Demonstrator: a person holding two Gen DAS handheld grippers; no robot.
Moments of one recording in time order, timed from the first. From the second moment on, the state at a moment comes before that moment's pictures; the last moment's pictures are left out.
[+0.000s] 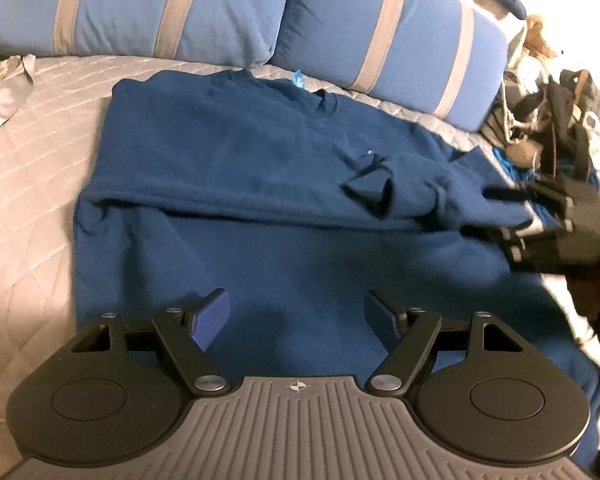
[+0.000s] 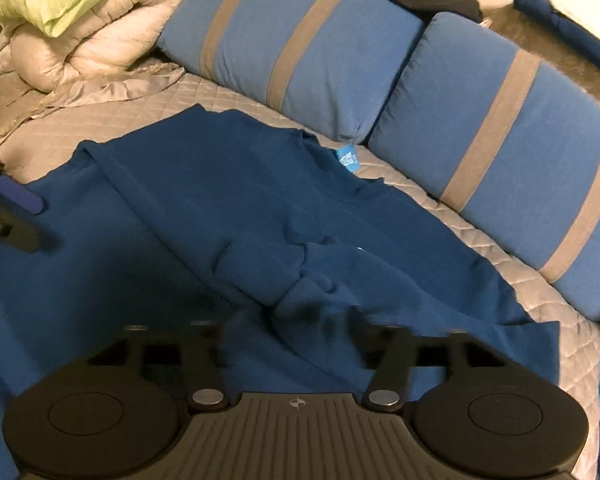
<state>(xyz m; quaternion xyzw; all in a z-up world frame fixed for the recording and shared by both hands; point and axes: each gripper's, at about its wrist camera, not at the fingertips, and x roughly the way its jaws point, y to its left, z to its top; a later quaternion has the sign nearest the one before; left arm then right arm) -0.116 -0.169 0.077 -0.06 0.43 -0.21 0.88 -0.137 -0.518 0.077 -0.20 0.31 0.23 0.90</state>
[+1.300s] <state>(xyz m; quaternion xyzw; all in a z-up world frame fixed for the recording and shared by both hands) 0.028 -0.223 -0.011 -0.49 0.52 -0.21 0.67 -0.199 -0.596 0.099 -0.06 0.26 0.20 0.94</state>
